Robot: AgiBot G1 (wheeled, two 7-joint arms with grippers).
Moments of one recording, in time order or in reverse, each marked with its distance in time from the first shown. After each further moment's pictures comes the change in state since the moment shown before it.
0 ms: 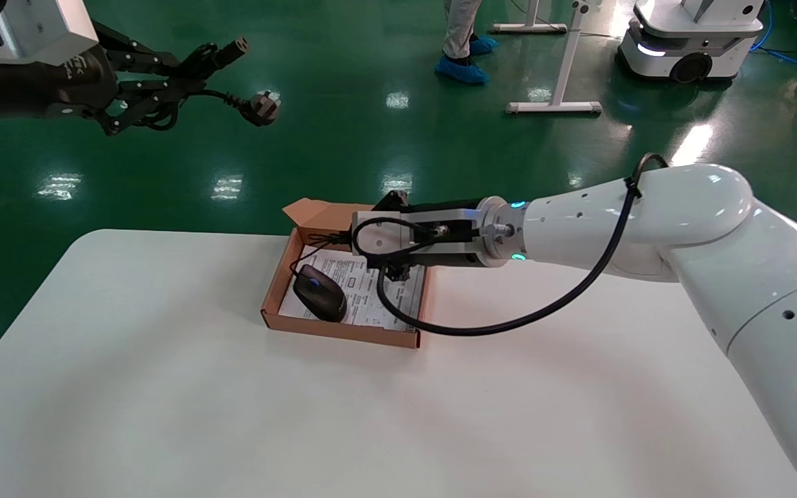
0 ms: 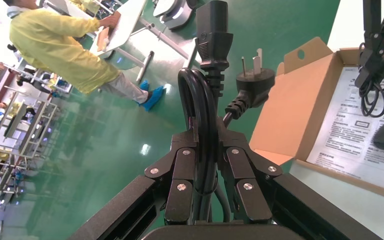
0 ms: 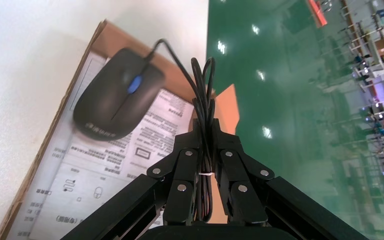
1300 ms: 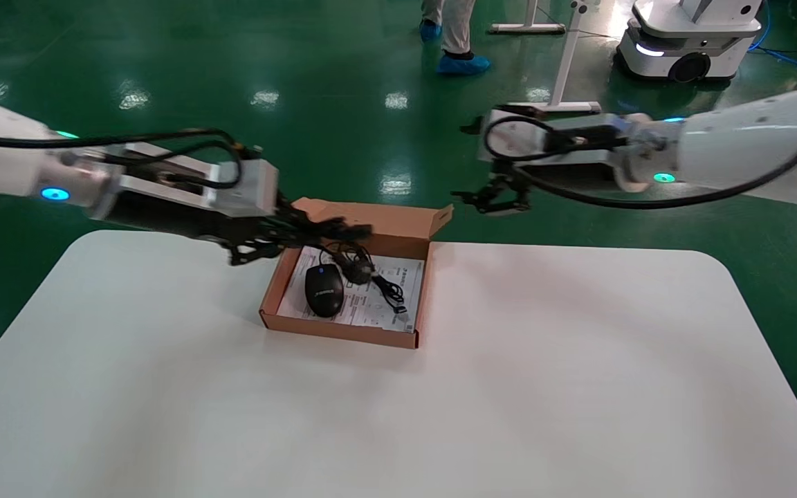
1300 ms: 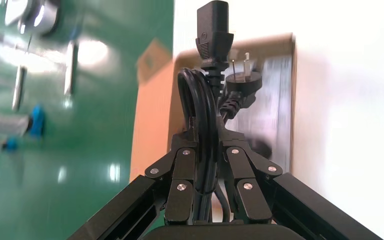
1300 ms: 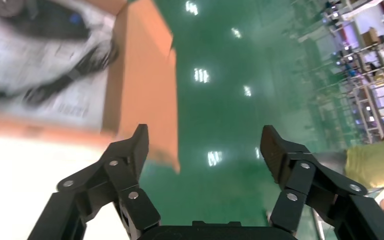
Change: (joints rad) left arm 0.051 0.265 0.159 0.094 0.152 0.112 0.030; right arm 0.194 0.177 -0.195 -0.185 0.256 -0.114 -0.031
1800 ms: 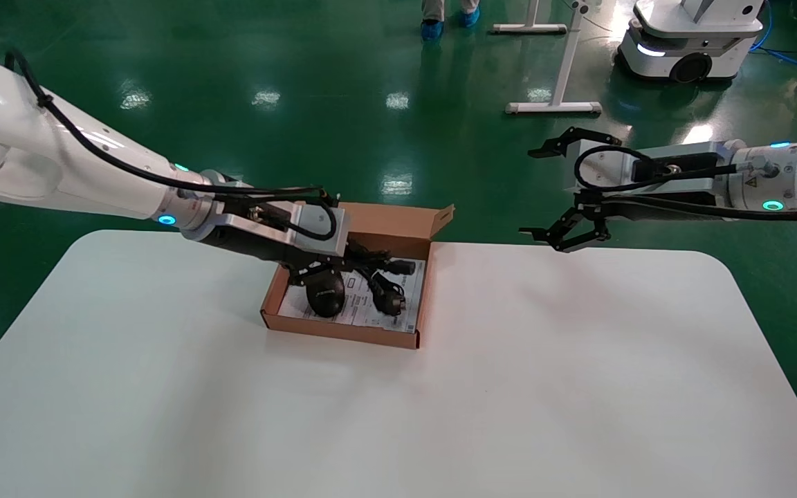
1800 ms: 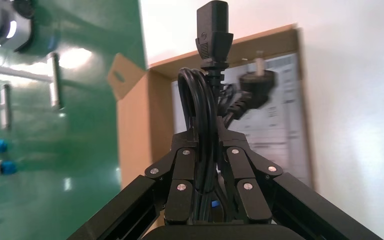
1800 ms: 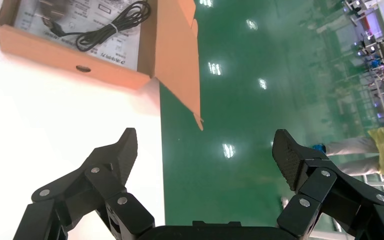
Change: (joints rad) left arm 0.000 0.214 0.039 0.253 0.049 -0.118 0.222; right arm 0.034 0.097 0.013 -0.163 0.019 -0.192 -0.134
